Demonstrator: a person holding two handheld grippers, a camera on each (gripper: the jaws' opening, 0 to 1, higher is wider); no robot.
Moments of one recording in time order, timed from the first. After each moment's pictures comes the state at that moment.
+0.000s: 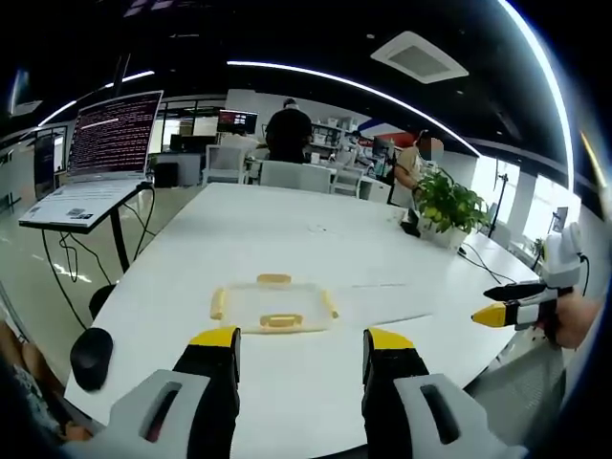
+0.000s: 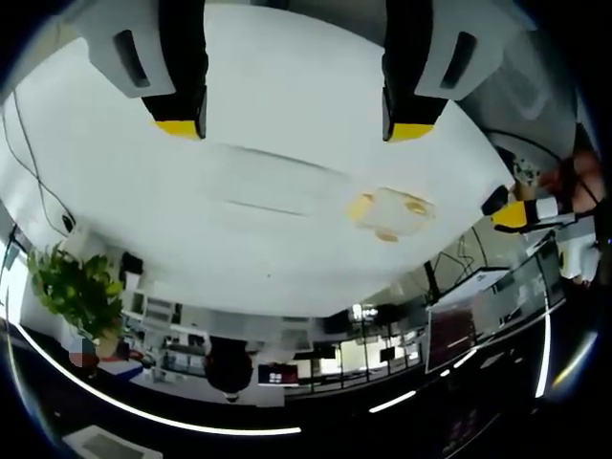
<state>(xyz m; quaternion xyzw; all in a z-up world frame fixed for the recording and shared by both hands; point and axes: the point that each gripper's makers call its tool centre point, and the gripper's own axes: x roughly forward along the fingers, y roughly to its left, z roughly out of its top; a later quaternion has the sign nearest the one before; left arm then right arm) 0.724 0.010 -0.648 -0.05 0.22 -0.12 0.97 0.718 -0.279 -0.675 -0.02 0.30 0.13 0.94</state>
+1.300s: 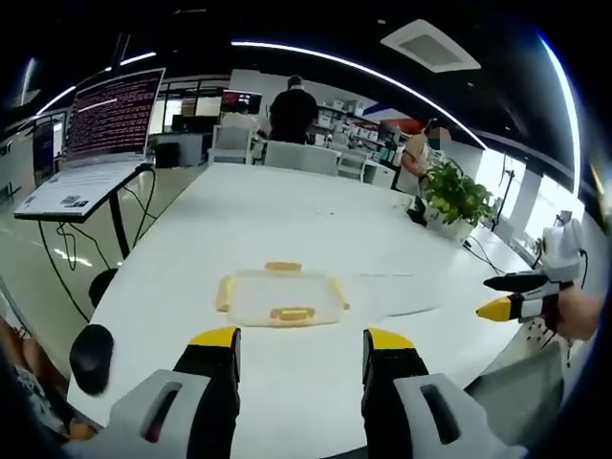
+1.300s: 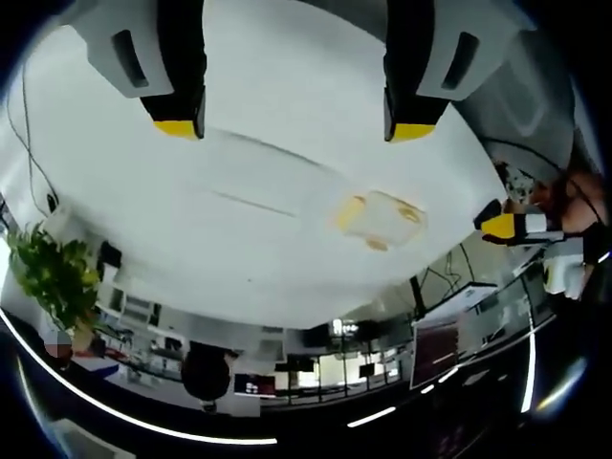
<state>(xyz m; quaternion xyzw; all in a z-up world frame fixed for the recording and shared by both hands) 0.745 0.025 -0.662 -0.06 0.27 -0.12 0.95 0.743 -0.266 -0.674 -0.05 0.33 0.18 0.93</state>
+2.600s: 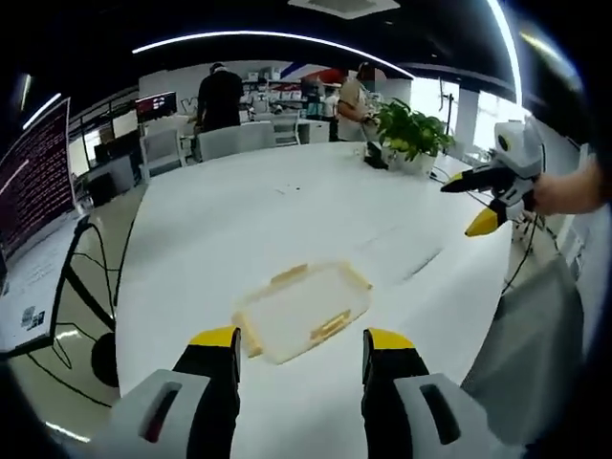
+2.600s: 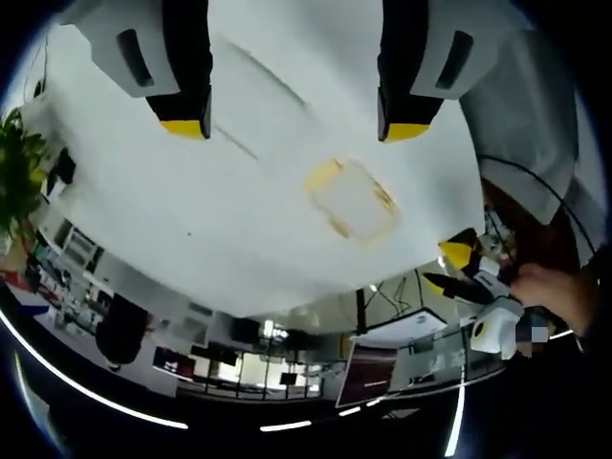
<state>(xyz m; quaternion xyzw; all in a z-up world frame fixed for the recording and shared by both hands) 0.813 0.046 -0.665 0.11 0.30 -0.28 0.91 0.813 -0.207 -0.653 -0.16 0.30 0.33 0.88</state>
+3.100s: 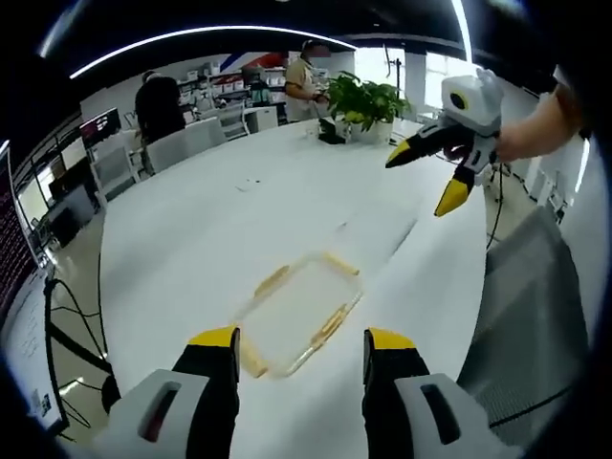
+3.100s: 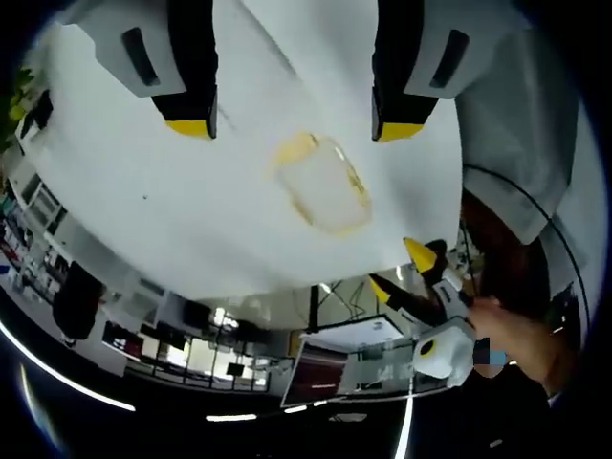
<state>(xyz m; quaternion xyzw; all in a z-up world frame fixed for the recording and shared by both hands) 0.829 0.031 -0.667 0.19 0.31 -0.38 0.85 0.826 -0.157 -0.659 -0.20 0.28 0.44 0.83</state>
